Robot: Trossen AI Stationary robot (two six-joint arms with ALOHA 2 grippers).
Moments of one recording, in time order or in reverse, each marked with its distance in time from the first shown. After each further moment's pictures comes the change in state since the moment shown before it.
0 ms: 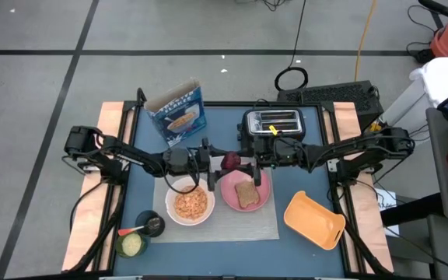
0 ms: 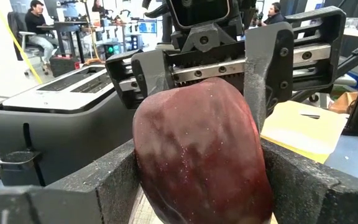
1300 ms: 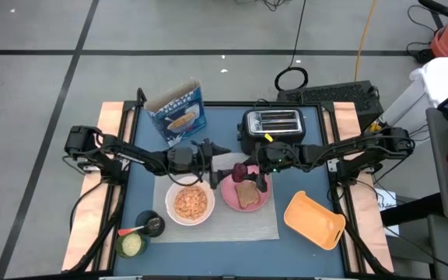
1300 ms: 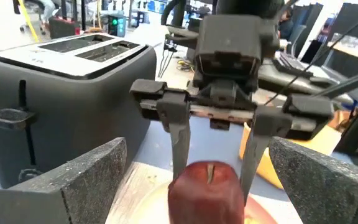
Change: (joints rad) left arm 0.019 0.000 0.032 -0.098 -0.003 -0.203; right arm 0.002 0.000 -0.002 -0.342 -0.083 -0.078
